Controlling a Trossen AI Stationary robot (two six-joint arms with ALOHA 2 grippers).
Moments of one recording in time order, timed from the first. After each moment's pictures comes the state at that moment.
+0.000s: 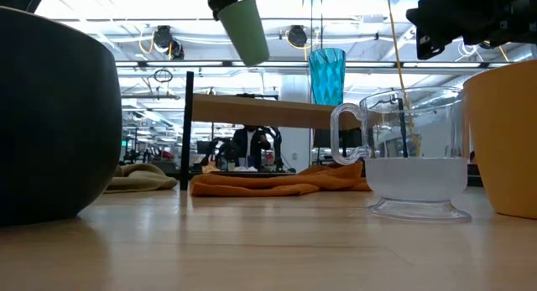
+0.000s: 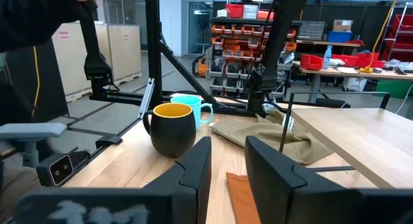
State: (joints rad) left arm 0.57 1.84 2.28 -1.24 0.14 0.43; right arm 0.17 0.54 0.19 0.36 -0.03 -0.02
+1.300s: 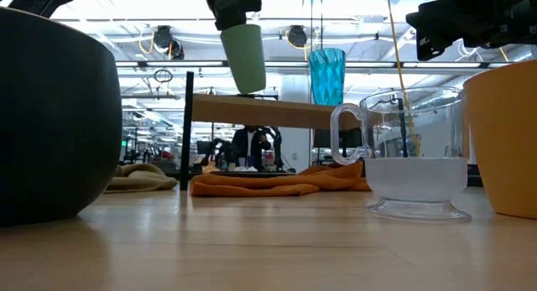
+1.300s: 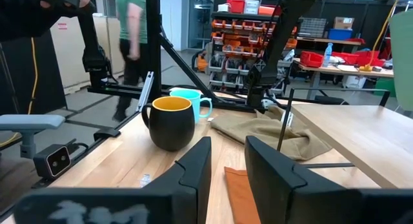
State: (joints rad) left arm 0.53 1.95 2.28 -1.35 0.13 0.47; right arm 0.17 0.54 0.19 0.34 -0.03 -0.04
